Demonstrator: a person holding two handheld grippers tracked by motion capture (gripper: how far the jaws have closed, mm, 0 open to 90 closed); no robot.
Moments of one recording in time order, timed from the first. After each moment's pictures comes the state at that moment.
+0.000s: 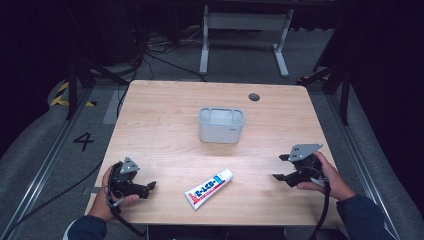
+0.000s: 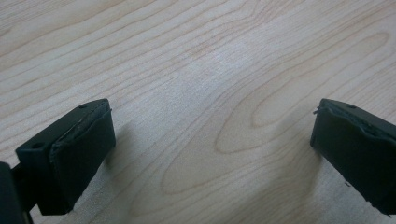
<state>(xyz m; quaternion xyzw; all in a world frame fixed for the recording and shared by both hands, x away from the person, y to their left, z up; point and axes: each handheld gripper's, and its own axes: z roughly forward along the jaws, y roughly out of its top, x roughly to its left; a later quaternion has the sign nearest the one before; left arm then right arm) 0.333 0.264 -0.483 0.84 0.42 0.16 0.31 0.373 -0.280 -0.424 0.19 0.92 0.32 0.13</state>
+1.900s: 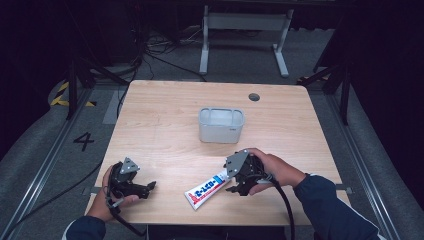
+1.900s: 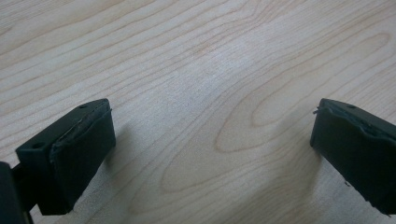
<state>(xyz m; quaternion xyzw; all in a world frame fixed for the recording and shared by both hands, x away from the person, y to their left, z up) 0.332 0.263 -0.483 0.83 0.43 0.16 0.31 0.362 -0.114 -0.404 -0.07 0.96 0.25 0.09</state>
